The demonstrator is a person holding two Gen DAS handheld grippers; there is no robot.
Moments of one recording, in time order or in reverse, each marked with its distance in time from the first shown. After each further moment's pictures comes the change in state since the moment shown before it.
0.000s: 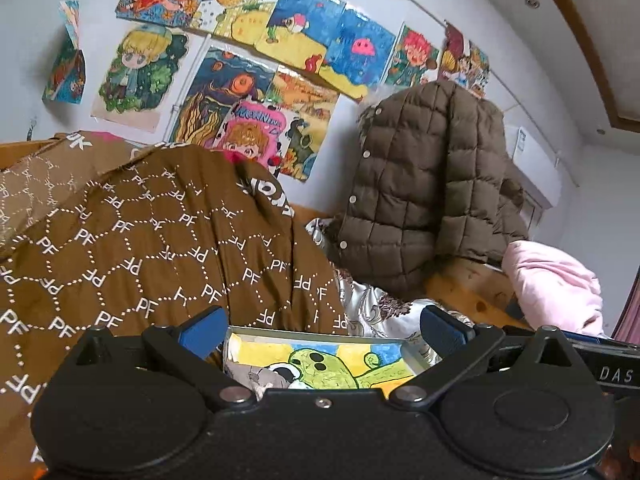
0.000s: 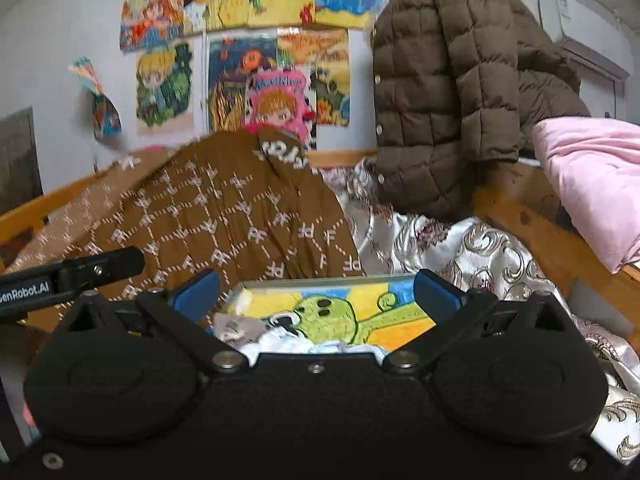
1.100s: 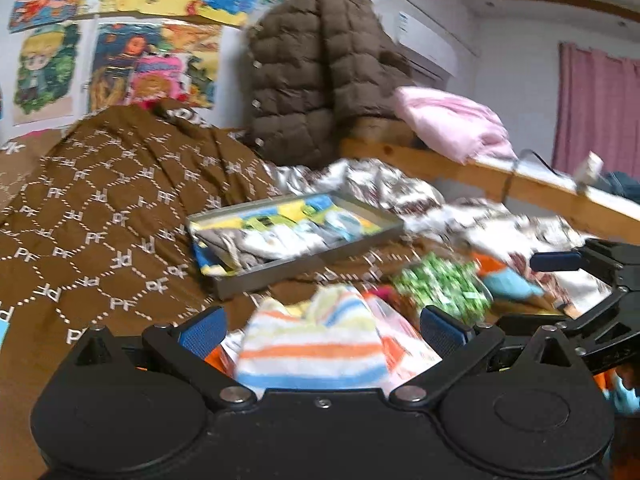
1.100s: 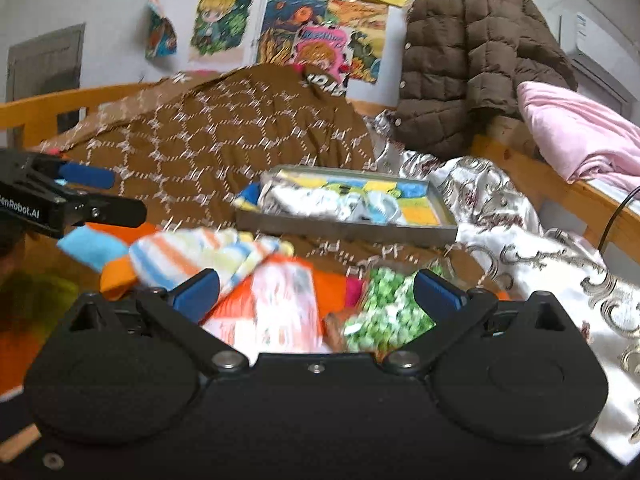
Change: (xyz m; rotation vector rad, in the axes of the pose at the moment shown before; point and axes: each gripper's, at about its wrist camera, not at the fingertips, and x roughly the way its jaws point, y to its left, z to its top) left arm -0.132 0.012 -0.118 0.344 0.262 -0.225; right arm -0.204 0.027 -0.185 -0.186 0.107 0.006
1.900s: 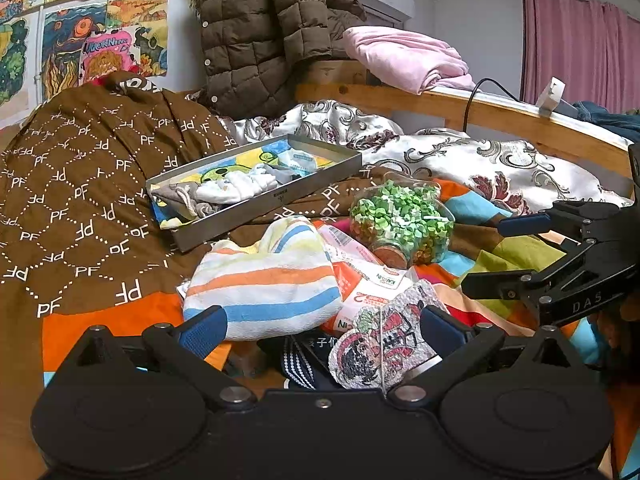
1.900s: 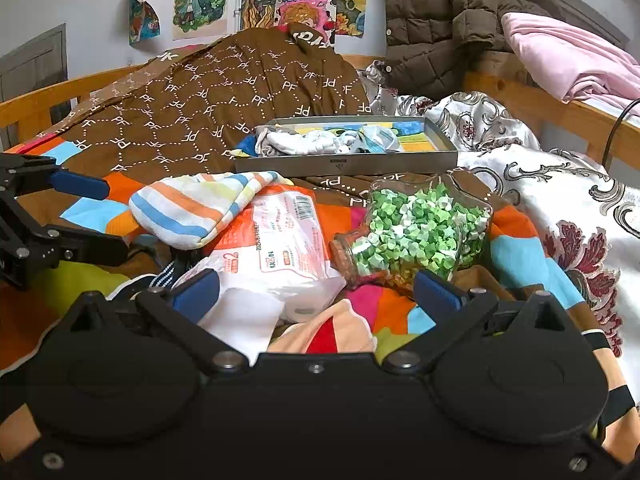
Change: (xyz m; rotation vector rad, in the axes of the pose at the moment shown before) left arm 0.005 -0.026 -0.024 0.102 0.149 -0.069; right arm 0.033 -0.014 -0.044 0.124 0.108 0.015
